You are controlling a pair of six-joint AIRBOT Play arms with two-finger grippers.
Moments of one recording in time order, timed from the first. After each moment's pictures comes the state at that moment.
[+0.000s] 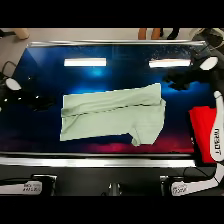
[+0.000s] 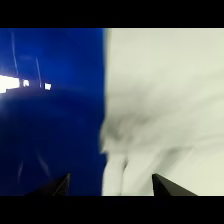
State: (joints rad) left arm 0.19 -1.47 1.26 1.24 -1.31 -1.51; right arm -0.19 -1.61 1.65 -1.17 1.28 1.62
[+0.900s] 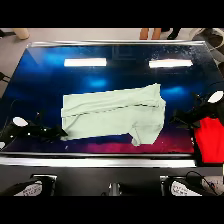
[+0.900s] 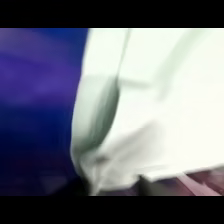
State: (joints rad) left arm 0.19 -1.22 0.59 1.01 -1.05 -1.39; right arm -0.31 -1.33 1.07 -1.24 1.39 1.51
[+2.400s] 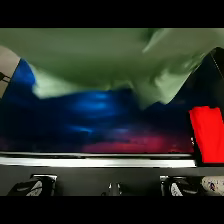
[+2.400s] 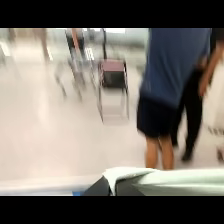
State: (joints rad) left arm 0.16 -0.79 1.85 1.18 -0.98 -1.44; right arm -0.18 -0.76 1.71 -1.37 0.91 1.42
